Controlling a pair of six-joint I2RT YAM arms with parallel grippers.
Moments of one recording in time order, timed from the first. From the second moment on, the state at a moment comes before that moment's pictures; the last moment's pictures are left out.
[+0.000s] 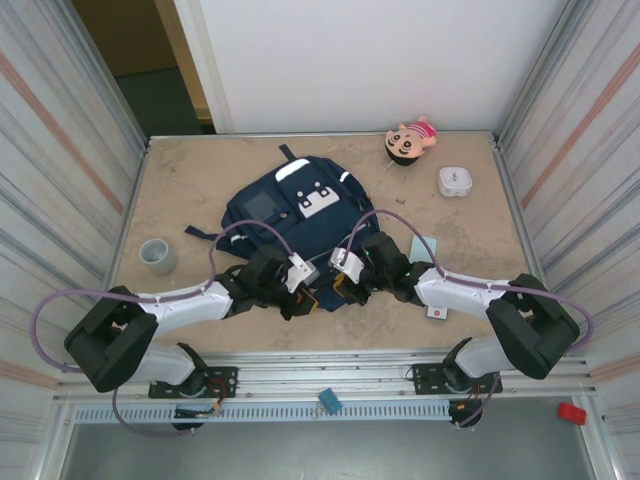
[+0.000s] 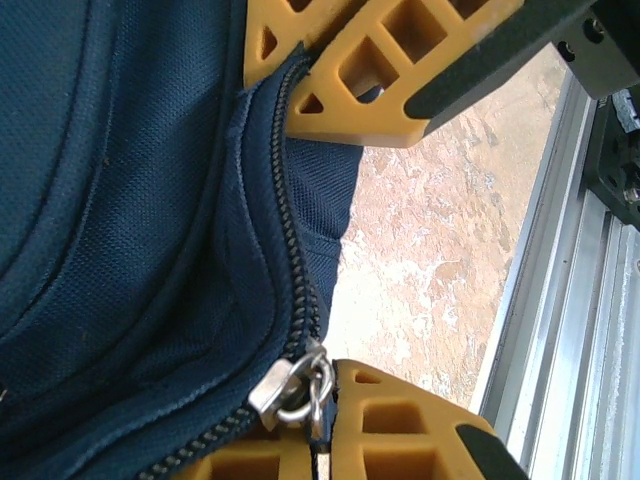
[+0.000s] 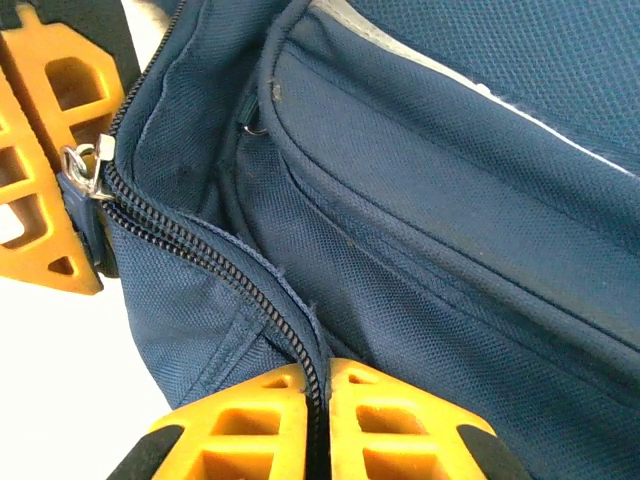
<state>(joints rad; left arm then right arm) -0.77 1.34 0.53 -0.02 0.52 -0.10 0.73 1.39 0.60 0.00 -0.37 -0.32</state>
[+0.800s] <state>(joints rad) -0.83 1.13 0.62 -0.19 0.36 0.19 0.55 1.07 0.56 0.01 -0.54 -0.03</state>
